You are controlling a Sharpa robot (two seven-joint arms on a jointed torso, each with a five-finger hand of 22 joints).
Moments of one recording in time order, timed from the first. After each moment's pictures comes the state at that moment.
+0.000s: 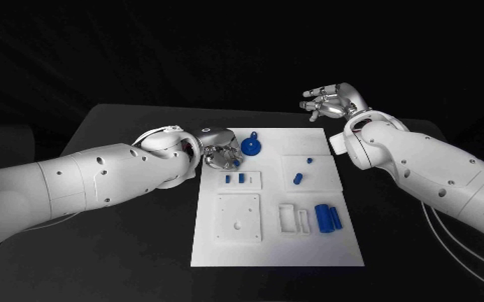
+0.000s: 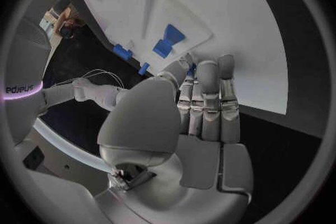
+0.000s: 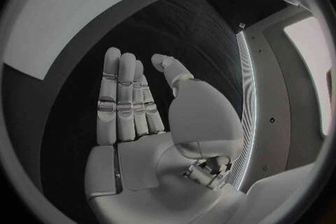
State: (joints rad) left arm 1.31 -0.64 -0.22 1.31 -1.37 -0.20 0.07; left_hand 1.42 -0.03 0.27 -0.09 0.14 1.18 0.10 0.06 0.07 1.28 0.04 0.06 0.06 1.37 -0.05 1.08 0.37 0.08 1.25 -0.06 0.31 1.31; right arm 1.00 -0.68 0.36 1.23 -0.95 -0.48 0.00; right_hand 1.21 -0.10 0.20 -0.21 0.65 1.00 0.12 0.06 0.06 1.11 0.03 0.62 0.29 1.26 -0.03 0.63 0.62 0.09 1.30 -0.05 0.19 0.80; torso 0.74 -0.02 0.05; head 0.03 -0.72
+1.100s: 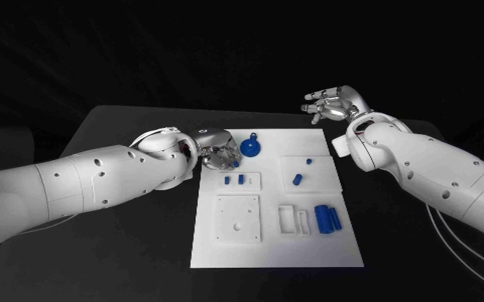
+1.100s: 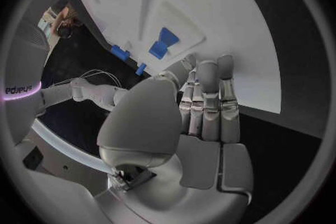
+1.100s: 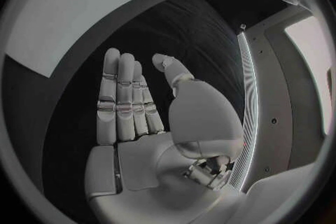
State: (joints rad) left arm 1.30 -0.65 -0.22 1.30 -1.37 -0.20 0.06; left_hand 1.44 -0.10 0.32 -0.11 0.13 1.04 0.09 0.06 0.06 1.16 0.08 0.06 0.06 1.33 -0.01 1.09 0.37 0.10 1.22 -0.04 0.33 1.31; right arm 1.00 -0.70 0.36 1.24 -0.95 -0.46 -0.01; right_hand 1.21 -0.10 0.18 -0.21 0.65 0.97 0.14 0.06 0.06 1.08 0.04 0.59 0.27 1.24 -0.01 0.62 0.61 0.09 1.29 -0.04 0.18 0.78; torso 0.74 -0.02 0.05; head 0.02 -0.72
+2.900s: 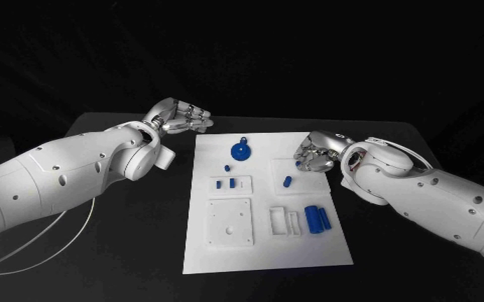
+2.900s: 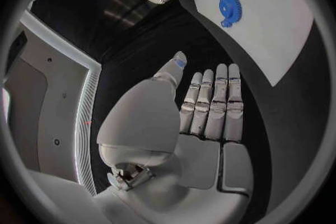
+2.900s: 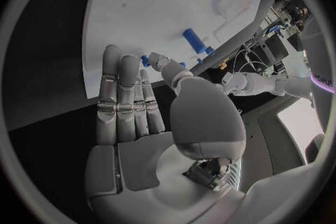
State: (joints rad) left arm 1.30 -0.73 -0.14 1.23 -0.43 -0.27 0.29; left_hand 1.40 -0.04 0.13 -0.03 0.09 1.02 0.15 0.06 0.06 1.06 0.15 0.06 0.06 1.13 0.13 0.06 0.07 0.07 1.02 0.12 0.07 0.14; right arm 0.89 -0.84 0.34 1.45 -1.63 -0.12 -0.17; right_hand 1.23 -0.15 0.42 -0.21 0.34 1.12 0.12 0.06 0.07 1.22 0.07 0.06 0.06 1.39 -0.04 0.72 0.69 0.13 1.40 -0.06 0.29 0.93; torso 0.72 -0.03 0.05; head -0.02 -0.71
